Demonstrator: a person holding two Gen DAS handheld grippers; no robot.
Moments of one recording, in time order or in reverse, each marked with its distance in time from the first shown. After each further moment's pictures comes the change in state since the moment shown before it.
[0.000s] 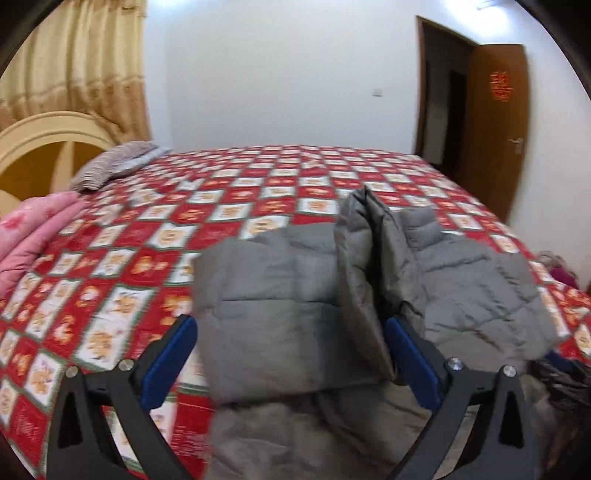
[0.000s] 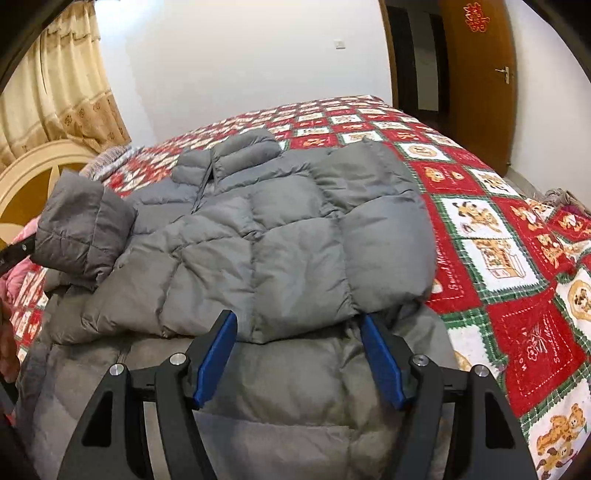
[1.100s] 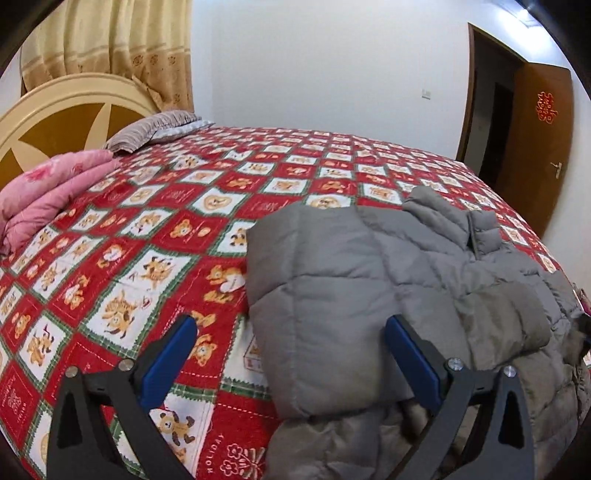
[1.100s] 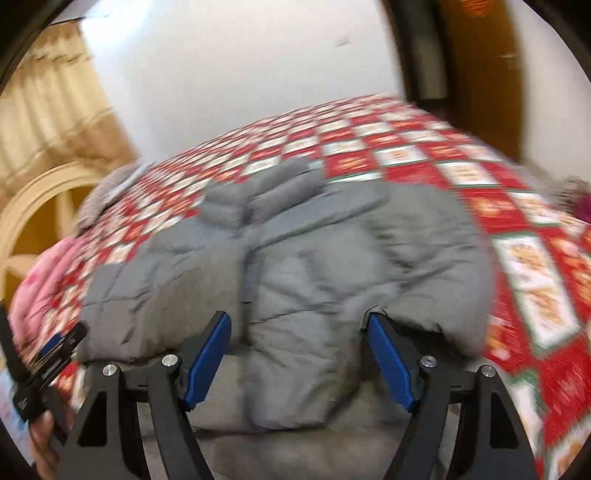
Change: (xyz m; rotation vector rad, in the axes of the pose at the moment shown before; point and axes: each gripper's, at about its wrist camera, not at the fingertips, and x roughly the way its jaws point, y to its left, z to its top) left arm 0.045 0.065 -0.024 -0.164 0.051 0.144; right arm 0.003 0.044 0.064 0.127 -0.023 0.023
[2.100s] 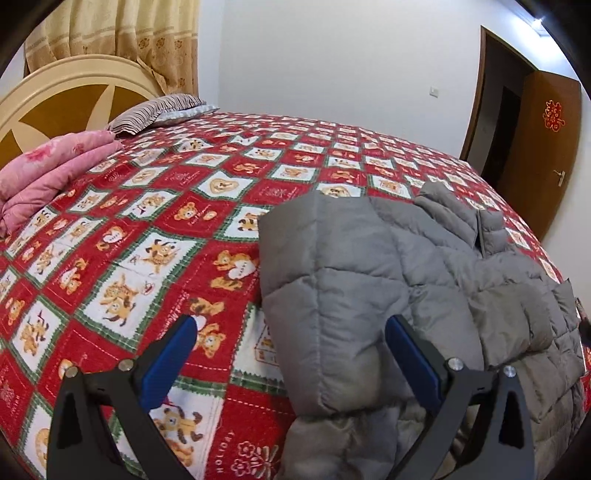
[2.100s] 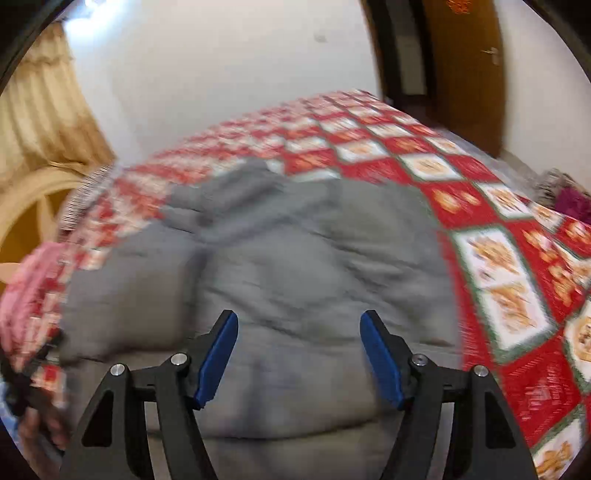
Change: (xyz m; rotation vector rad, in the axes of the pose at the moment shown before) left arm 0.002 0.015 0.000 -0.031 0.041 -0.016; right arm 0.010 -0.021 0.015 -0.020 0.038 0.022
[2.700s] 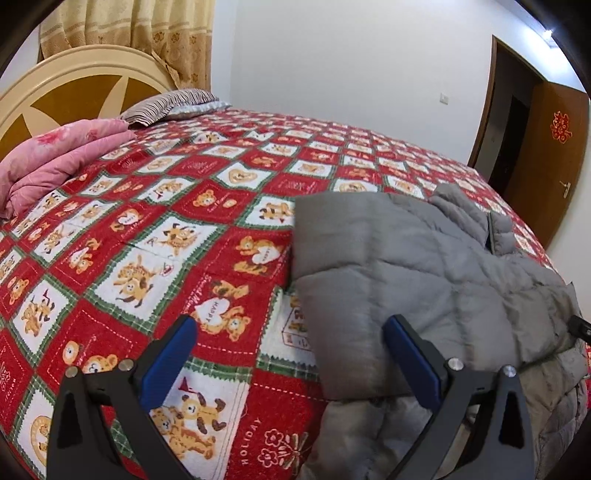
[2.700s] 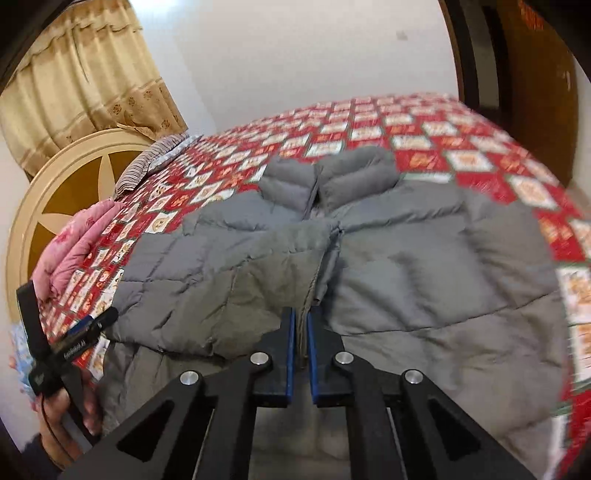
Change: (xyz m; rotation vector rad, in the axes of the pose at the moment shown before) left arm 0.000 0.024 -0.016 -0.049 -0.015 0.013; right arm 0.011 0.059 -0.013 -0.175 0.032 0.169
